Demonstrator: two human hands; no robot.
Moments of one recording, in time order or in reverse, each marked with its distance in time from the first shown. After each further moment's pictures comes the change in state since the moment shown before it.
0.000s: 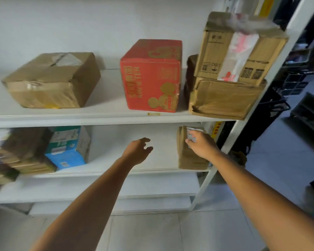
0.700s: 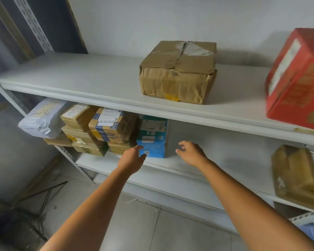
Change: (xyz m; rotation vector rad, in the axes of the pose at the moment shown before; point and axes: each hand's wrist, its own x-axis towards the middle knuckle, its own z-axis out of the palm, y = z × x) left_hand -0.077 -0.313 -0.157 0.031 0.243 -0.315; right_hand 0.028 -0.304 0.249 0.065 -0.361 -0.220
